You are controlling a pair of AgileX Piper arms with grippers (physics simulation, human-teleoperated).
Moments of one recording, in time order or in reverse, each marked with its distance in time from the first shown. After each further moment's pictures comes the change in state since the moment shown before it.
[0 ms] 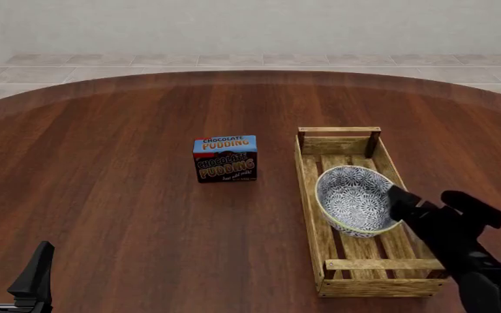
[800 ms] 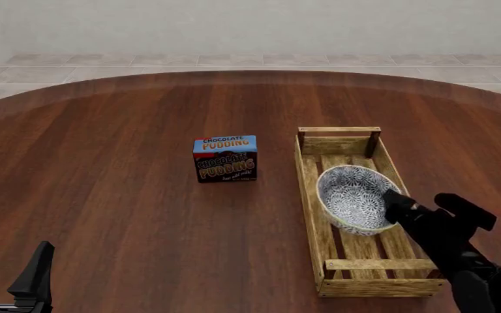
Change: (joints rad) left arm 0.000 0.000 0.000 0.000 0.000; right arm 0.005 0.083 -0.004 -0.045 0.026
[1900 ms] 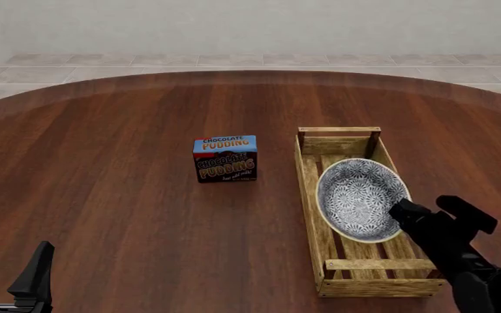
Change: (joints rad) left arm 0.000 0.000 0.000 0.000 0.000; right arm -0.012 0.018 0.008 -0.011 0.026
